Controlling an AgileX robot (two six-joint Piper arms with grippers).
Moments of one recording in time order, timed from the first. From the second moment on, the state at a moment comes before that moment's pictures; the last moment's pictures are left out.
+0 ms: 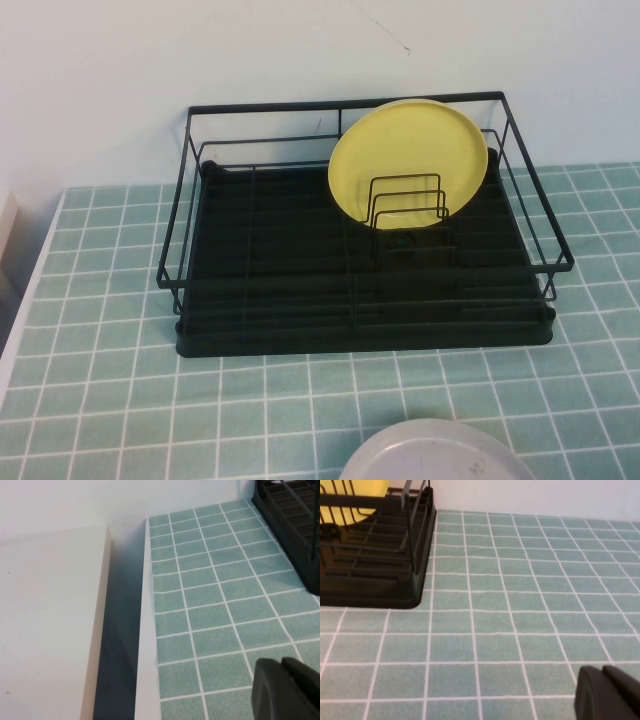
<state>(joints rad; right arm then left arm) -0.02 -0.01 0.02 -0.06 0.40 -0.03 0.11 -0.01 0.02 -0.15 0.37 0.25</state>
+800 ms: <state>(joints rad) -0.02 -0.01 0.03 0.83 0.36 -0.01 0.11 -0.01 0.02 -0.15 0.37 0.25</state>
